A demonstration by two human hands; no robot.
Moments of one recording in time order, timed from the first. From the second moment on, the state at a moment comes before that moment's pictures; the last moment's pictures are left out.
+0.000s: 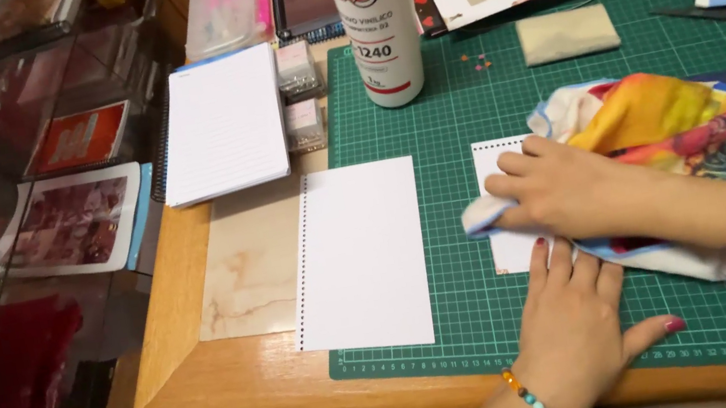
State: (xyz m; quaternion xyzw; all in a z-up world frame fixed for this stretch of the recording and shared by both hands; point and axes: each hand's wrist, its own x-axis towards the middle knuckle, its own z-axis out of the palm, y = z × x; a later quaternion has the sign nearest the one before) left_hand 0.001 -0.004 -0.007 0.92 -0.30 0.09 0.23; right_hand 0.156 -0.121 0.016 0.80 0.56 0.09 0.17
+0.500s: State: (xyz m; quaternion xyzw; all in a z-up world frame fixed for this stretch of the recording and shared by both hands) left_hand 0.000 -0.001 0.002 0.91 -0.30 0.11 0.25; right_hand 0.140 -0.165 0.032 0.79 0.60 0.10 0.01
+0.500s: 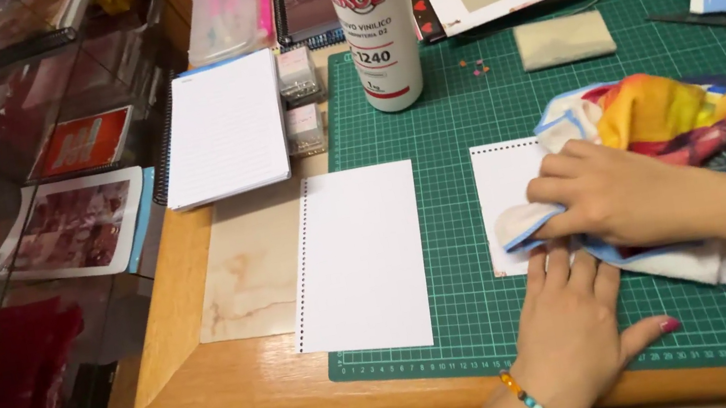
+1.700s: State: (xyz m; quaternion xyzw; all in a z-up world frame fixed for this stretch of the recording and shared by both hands) left_hand 0.087 -0.081 0.123 0.87 -0.30 -0.08 0.38; right_hand 0.106 -0.281 0.100 0.55 0.03 0.21 -0.81
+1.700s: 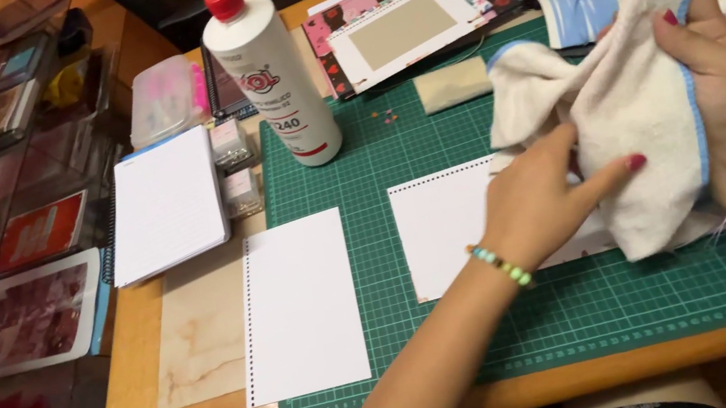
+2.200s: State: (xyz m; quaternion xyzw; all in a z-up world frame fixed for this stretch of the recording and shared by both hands) left_hand 0.151 -0.171 0.152 0.71 -0.27 0.16 0.63; right_hand 0.021 -0.314 0.064 0.76 0.07 0.36 -0.54
